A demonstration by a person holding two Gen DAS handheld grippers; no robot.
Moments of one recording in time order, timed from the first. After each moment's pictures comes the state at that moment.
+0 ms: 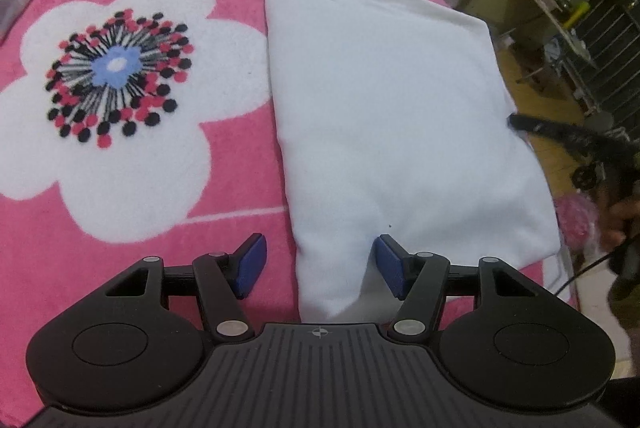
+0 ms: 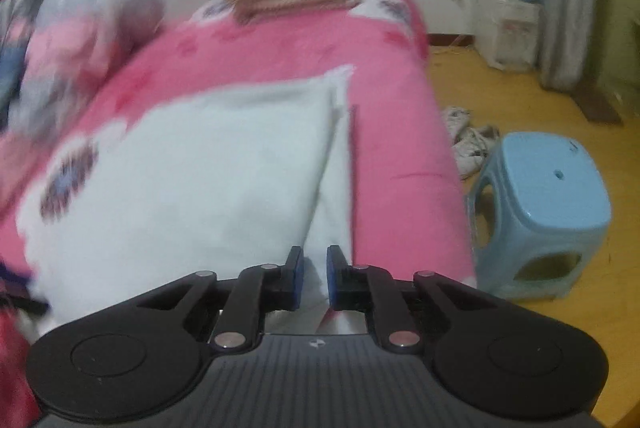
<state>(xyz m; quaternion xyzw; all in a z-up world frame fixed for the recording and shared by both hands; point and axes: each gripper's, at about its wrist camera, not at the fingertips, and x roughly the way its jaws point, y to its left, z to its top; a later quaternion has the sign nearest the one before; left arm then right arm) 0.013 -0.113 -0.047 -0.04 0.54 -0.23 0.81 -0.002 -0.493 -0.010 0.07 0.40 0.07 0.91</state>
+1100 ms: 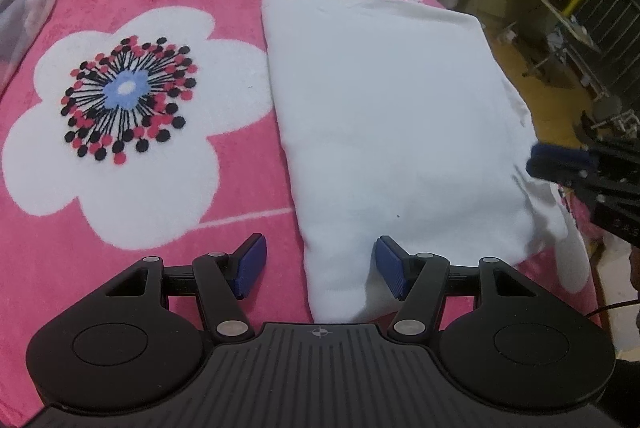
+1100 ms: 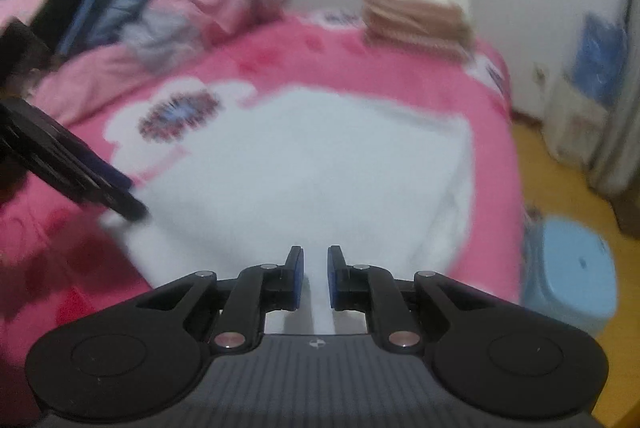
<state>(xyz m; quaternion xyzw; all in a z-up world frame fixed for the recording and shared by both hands) 0.004 -0.120 -0.038 0.00 0.52 -0.22 0.83 -0.064 -0.406 0.013 -0.07 0.35 0.20 0.91</state>
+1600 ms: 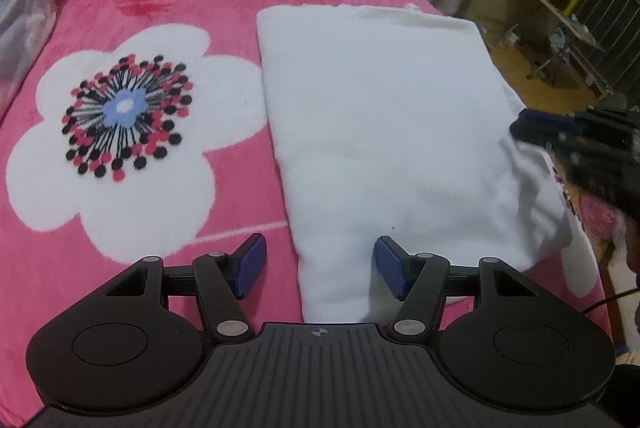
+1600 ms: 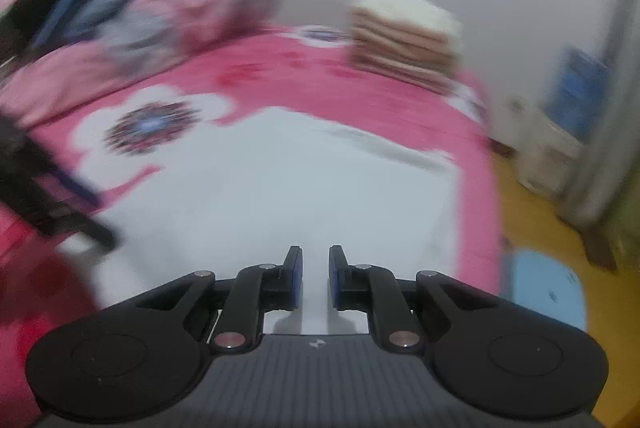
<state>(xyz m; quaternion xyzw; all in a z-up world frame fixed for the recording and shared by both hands) 0.001 -0.128 -0.034 0.02 0.49 -0.22 0.84 -0.040 -0.402 0.004 -0.09 0.34 0.11 0.93</state>
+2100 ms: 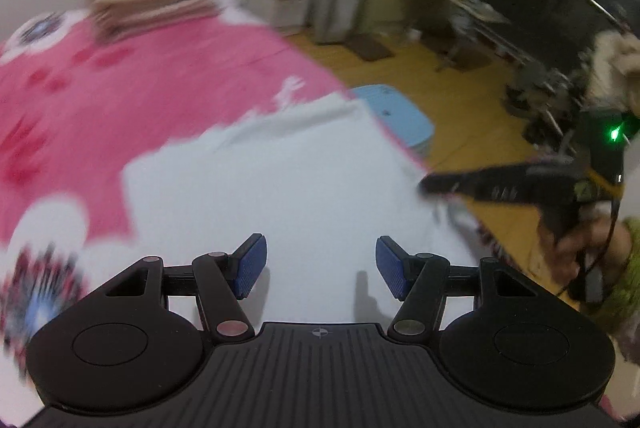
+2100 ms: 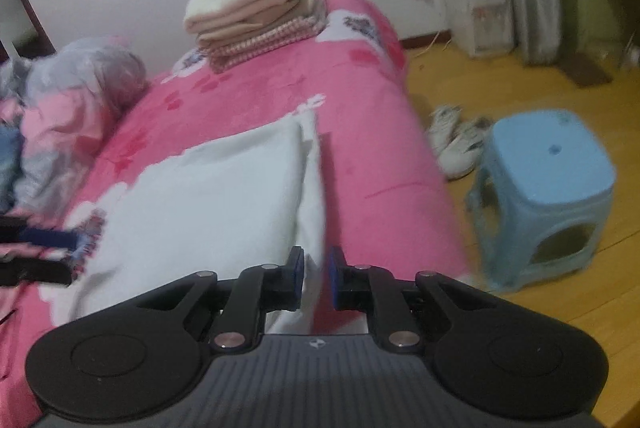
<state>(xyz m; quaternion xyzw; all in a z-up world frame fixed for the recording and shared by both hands) 0.084 -0.223 0.017 0.07 0.43 -0.38 0.81 0.005 -0.521 -0.022 0.18 0.38 0.06 0.90</state>
